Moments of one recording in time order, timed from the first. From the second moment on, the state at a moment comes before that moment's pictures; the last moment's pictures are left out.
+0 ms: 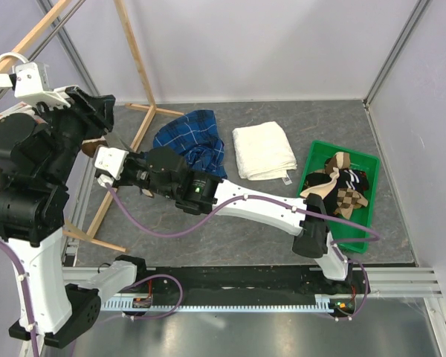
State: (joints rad) left arm -0.19 1.04 1.92 -0.81 -0.04 -0.27; right arm 1.29 2.10 2.17 0.06 0.09 -0.51
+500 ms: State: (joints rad) left arm -0.19 1.15 1.98 -0.98 -0.45 -0.18; right arm 1.34 2.09 2.14 0.12 0.13 -0.54
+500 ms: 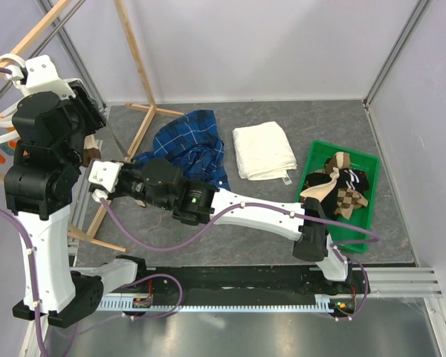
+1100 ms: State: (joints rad) left arm -0.19 1.21 2.06 -1.07 -0.54 -0.19; right arm 1.37 2.09 2.15 0.12 0.14 -0.60
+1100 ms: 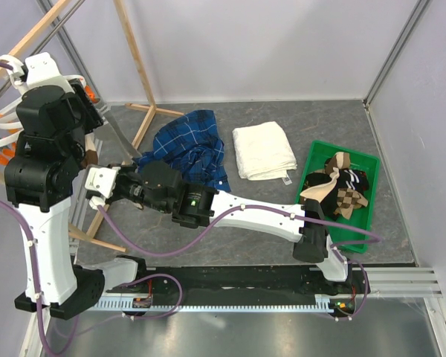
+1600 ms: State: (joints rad) left arm -0.19 1.19 2.15 -1.08 -0.59 -0.18; right arm 1.37 2.11 2.17 0.12 0.15 -0.61
